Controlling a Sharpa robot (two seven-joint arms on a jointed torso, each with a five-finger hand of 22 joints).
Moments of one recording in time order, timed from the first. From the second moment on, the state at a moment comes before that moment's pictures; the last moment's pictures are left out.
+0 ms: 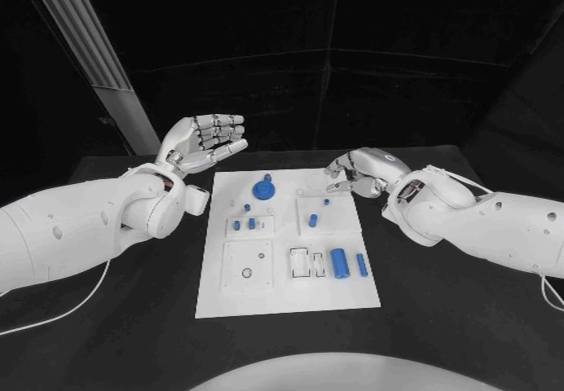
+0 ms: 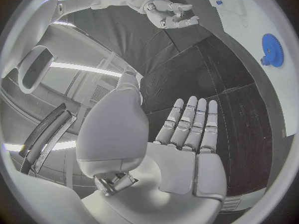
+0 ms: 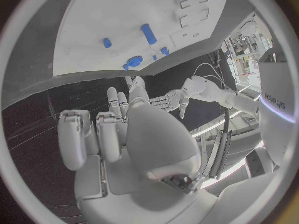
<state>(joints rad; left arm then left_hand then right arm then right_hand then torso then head) 1.31 -0.75 -0.23 1.35 -0.21 -0.37 0.68 1.24 -0.25 -0.20 0.30 0.22 0.66 0.18 0.14 0.08 0.73 0.24 0.17 0.08 0.40 0.23 0.50 0.42 0.12 0.41 0.29 0.17 0.84 1.18 -0.88 -0.09 1.54 -1.48 -0.51 -0.04 1.61 0.13 -0.23 0.25 0.05 0.85 0.15 0.19 0.07 0.90 0.10 0.32 0.21 1.47 0.02 1.54 1.31 0.02 1.47 0.13 1.54 1.31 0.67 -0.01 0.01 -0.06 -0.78</state>
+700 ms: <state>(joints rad) 1.31 -0.74 -0.23 1.35 -0.16 -0.36 0.68 1.25 -0.19 -0.15 0.30 0.19 0.62 0.18 0.21 0.09 0.68 0.24 0.25 0.10 0.38 0.23 0.56 0.40 0.12 0.43 0.29 0.13 0.79 1.16 -0.82 -0.09 1.50 -1.72 -0.35 -0.18 1.65 0.12 -0.22 0.26 0.05 0.88 0.13 0.16 0.07 0.98 0.08 0.25 0.11 1.46 0.00 1.54 1.31 0.02 1.47 0.11 1.54 1.31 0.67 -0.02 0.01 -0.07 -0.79</state>
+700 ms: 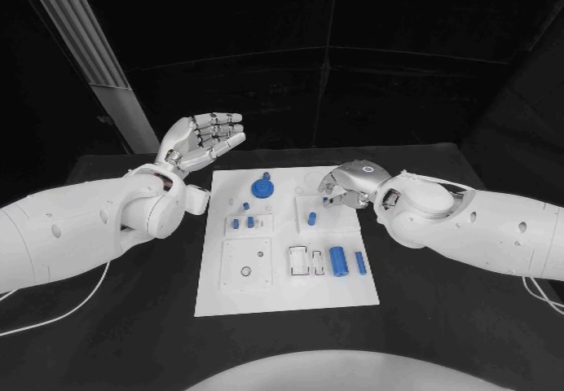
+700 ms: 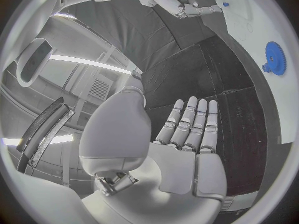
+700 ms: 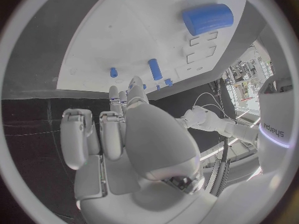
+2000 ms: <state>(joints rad) 1.31 -0.74 -0.23 1.34 -0.16 -0.36 0.68 1.27 -0.16 -0.12 0.30 0.21 0.55 0.17 0.33 0.10 0.61 0.24 0.38 0.11 0.35 0.23 0.64 0.34 0.12 0.46 0.29 0.10 0.74 1.15 -0.76 -0.09 1.46 -1.76 -0.23 -0.35 1.67 0.13 -0.20 0.28 0.05 0.95 0.11 0.15 0.07 1.05 0.06 0.21 0.06 1.47 -0.03 1.54 1.31 0.02 1.47 0.09 1.54 1.31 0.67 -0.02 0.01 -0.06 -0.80</state>
